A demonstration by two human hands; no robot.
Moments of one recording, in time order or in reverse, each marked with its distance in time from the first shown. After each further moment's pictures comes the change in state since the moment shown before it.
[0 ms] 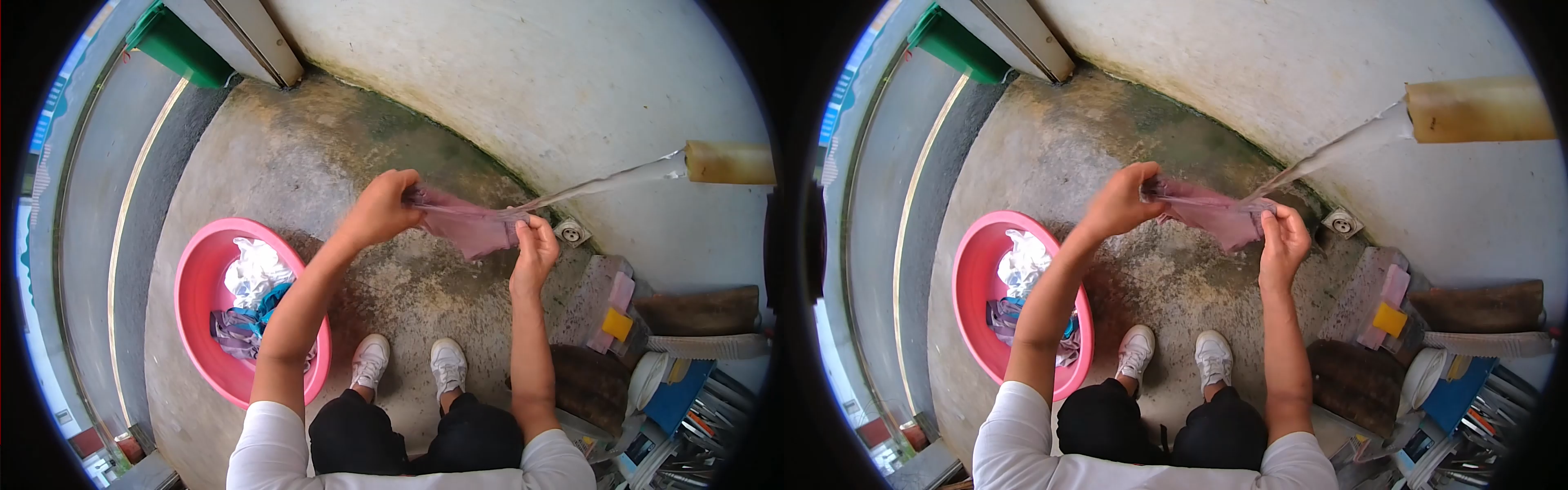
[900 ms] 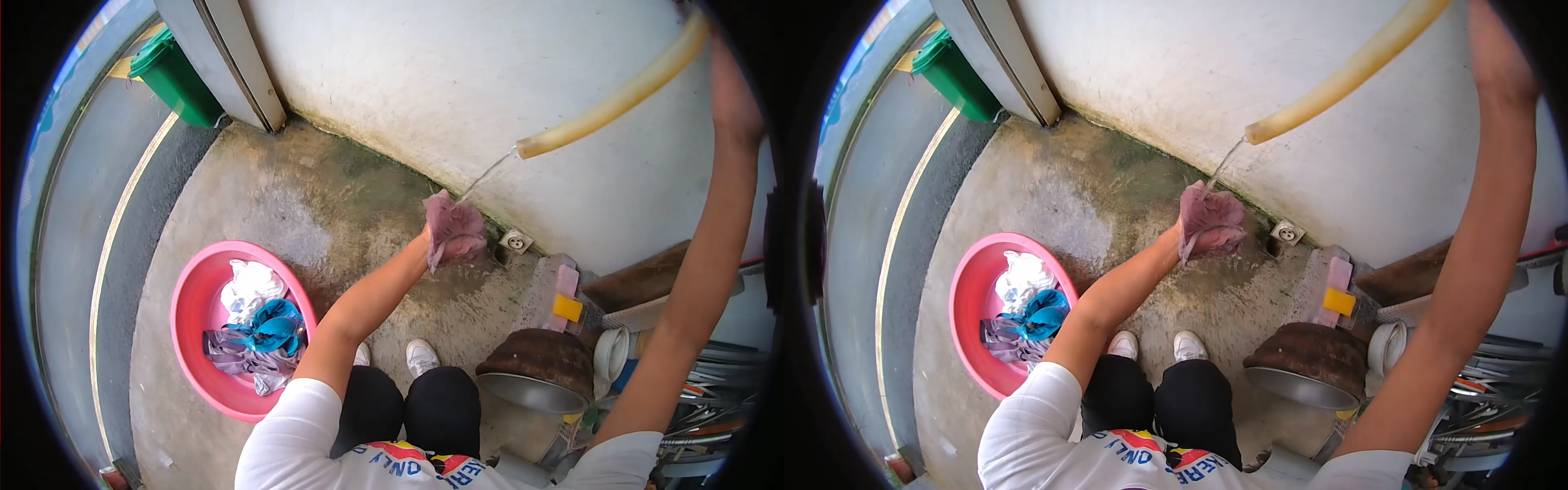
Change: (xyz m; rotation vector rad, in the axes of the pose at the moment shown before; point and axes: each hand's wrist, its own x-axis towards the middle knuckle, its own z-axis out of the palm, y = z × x) left_hand 0.048 0.056 0.139 -2.099 -0.628 -0.361; right_hand 0.099 -0.489 0.013 -0.083 -0.524 -1.151
